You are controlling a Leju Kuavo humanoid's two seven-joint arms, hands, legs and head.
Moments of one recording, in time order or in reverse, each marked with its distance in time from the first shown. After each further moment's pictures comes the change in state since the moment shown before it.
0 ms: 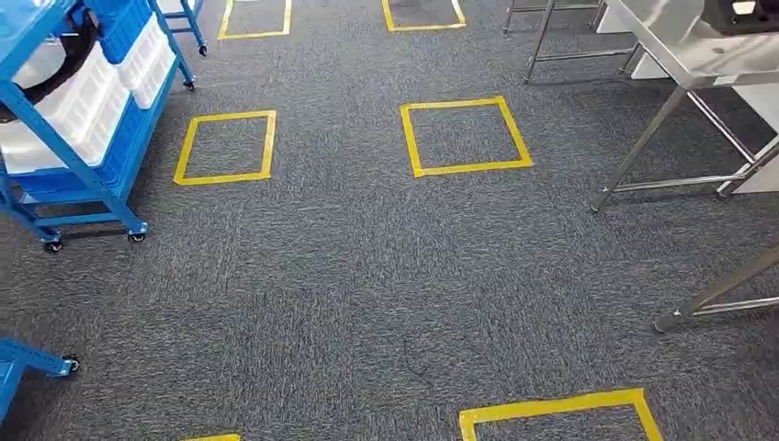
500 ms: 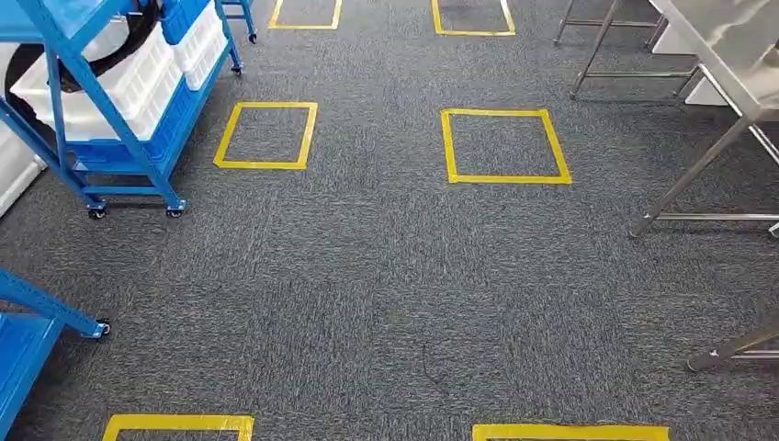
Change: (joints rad) left arm 0.001 -0.006 -0.003 -0.006 -0.002 -0.004 0.002; right arm -0.005 0.003 -0.008 0.000 0.003 0.002 0.007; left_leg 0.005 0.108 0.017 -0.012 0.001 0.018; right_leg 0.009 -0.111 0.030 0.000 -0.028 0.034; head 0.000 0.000
